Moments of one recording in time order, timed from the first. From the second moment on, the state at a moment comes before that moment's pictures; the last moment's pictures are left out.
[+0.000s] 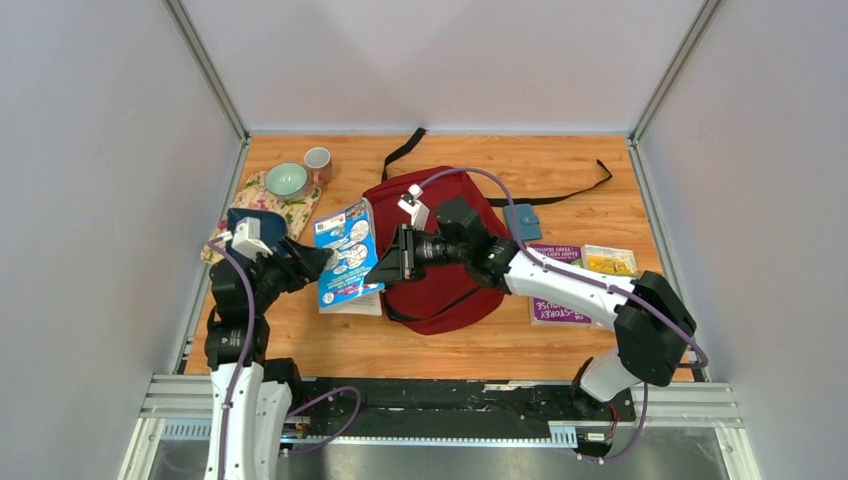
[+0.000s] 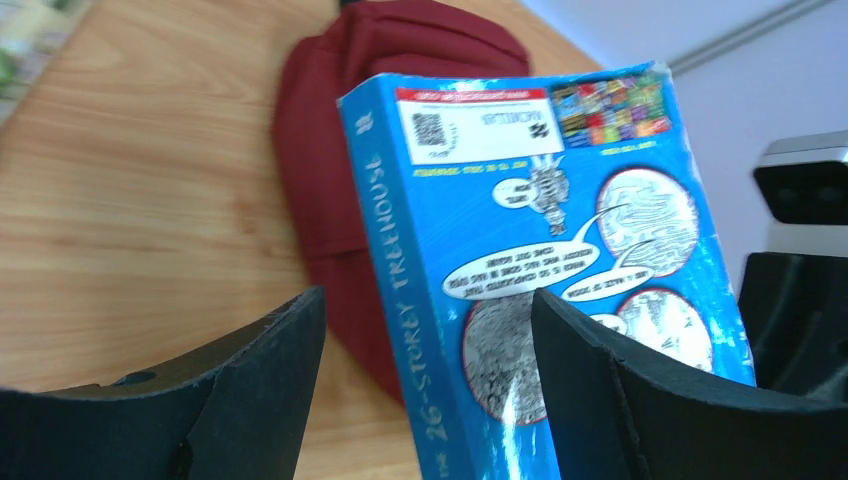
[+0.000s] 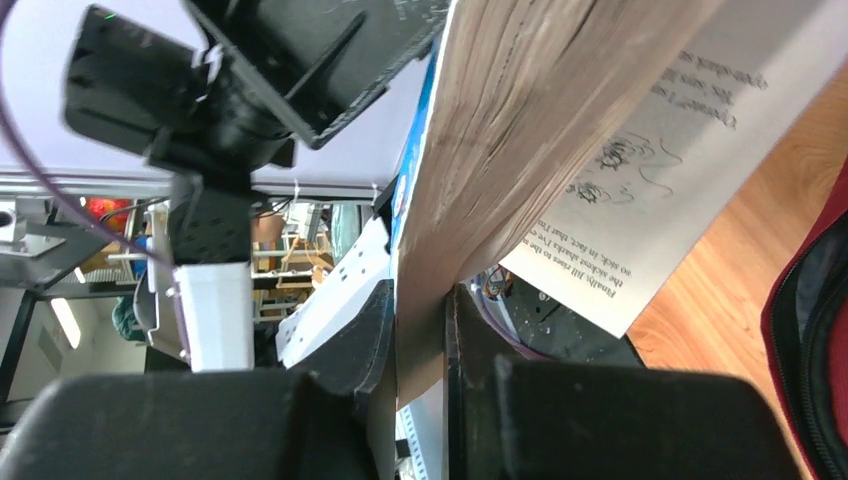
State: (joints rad) left arm 0.14 0.46 0.54 -0.43 0.43 -0.57; right arm 0.92 1.55 1.10 0.14 -0.59 1.04
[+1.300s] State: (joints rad) left arm 0.13 0.57 0.23 0.54 0.90 -1.19; right arm 0.76 1.40 0.92 0.05 -0.61 0.96
